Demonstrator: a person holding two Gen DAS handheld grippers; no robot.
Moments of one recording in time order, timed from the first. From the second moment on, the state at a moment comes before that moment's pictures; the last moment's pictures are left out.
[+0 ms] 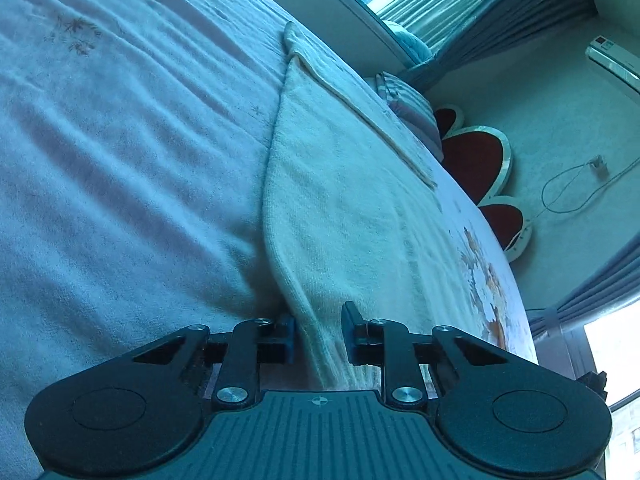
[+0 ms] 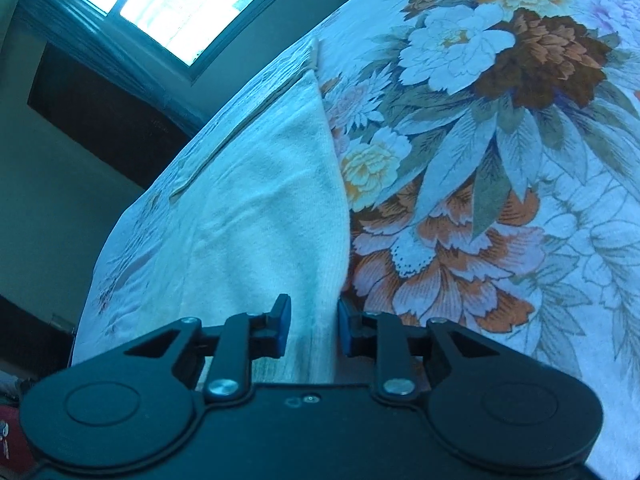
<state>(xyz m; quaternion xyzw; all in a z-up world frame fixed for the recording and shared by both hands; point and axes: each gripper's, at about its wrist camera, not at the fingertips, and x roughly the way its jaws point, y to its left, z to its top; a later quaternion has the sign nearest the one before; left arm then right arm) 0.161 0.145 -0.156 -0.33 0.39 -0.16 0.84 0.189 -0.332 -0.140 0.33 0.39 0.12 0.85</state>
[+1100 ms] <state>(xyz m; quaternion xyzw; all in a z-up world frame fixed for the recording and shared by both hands) 0.158 0.148 -0.146 -0.25 0.41 -0.15 0.86 0.179 -0.338 -0.141 0.34 0.39 0.11 0.85</state>
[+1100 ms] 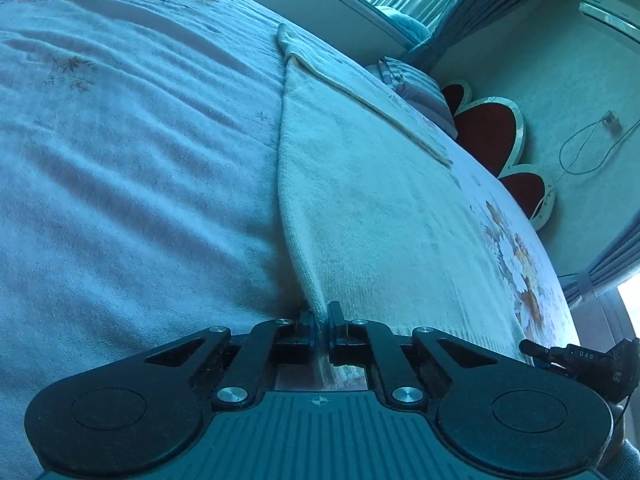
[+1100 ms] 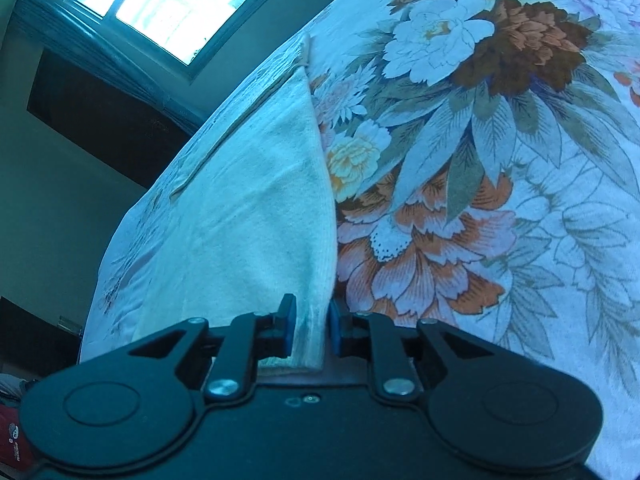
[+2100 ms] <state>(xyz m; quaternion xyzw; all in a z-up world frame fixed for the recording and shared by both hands) 0.162 0.150 -0.153 -0.32 0.39 -0.17 0.85 0.183 -0.319 -0.123 0.26 0.39 0.09 0.88</state>
